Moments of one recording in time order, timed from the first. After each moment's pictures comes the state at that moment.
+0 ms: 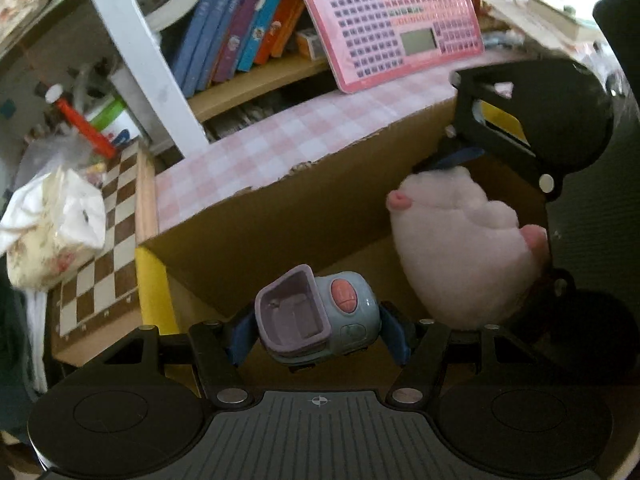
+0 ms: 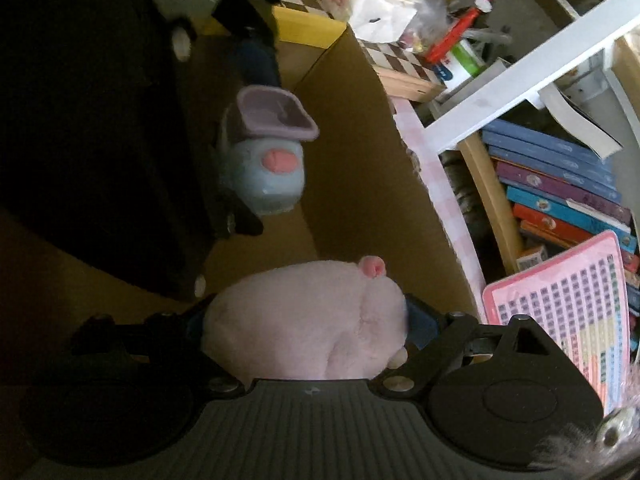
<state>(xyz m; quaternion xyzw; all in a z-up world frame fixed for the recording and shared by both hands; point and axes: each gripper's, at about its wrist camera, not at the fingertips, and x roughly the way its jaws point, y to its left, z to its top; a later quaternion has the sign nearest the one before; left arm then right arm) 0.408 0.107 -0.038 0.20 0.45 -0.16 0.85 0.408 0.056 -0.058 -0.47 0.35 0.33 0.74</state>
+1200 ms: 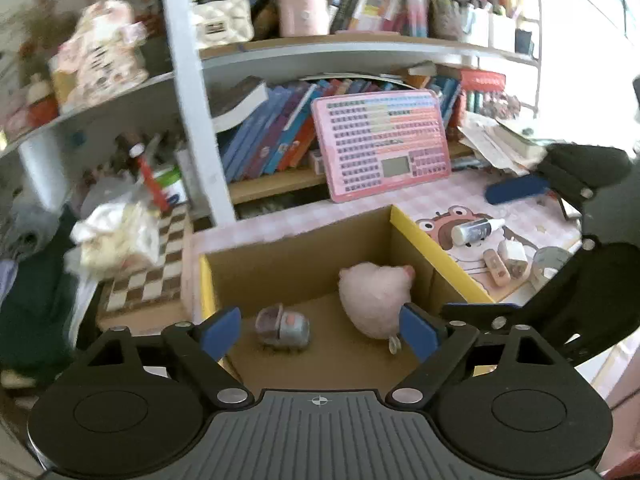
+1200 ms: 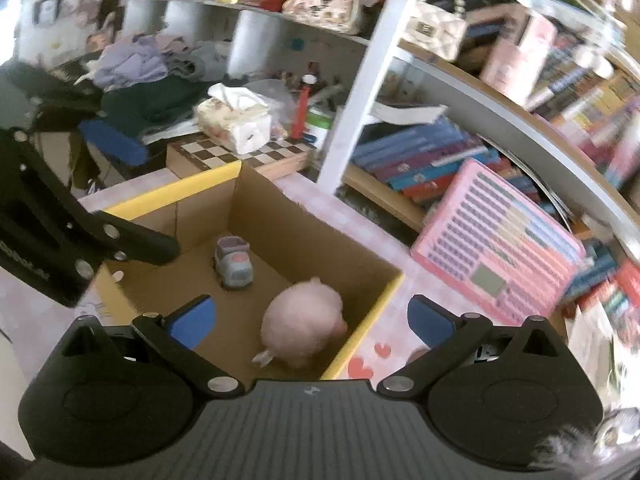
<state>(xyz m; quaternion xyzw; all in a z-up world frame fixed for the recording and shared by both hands) 0.254 0.130 0.052 0.09 0.31 -0.15 0.93 0.271 -0.025 0.050 -0.23 0.28 0.23 0.91</state>
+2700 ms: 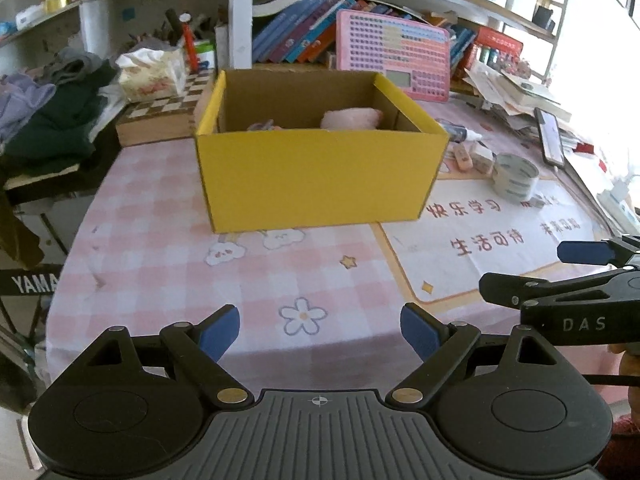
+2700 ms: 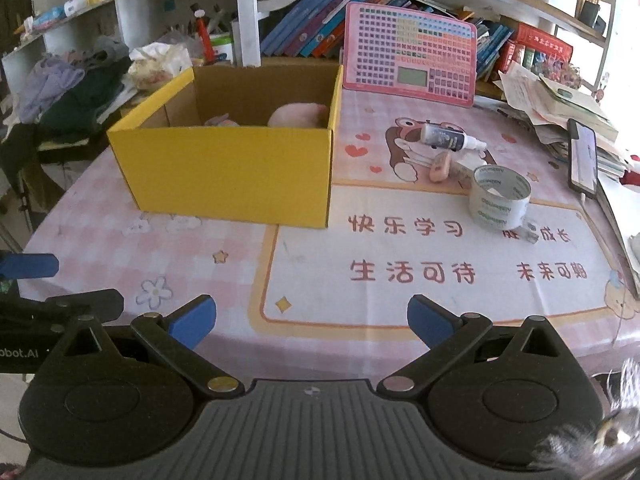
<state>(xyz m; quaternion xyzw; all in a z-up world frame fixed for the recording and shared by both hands) 0.102 0.137 -0.020 0.00 0.41 -0.12 0.91 0.098 -0.049 -0.012 -0.02 0.40 0.06 0.91</state>
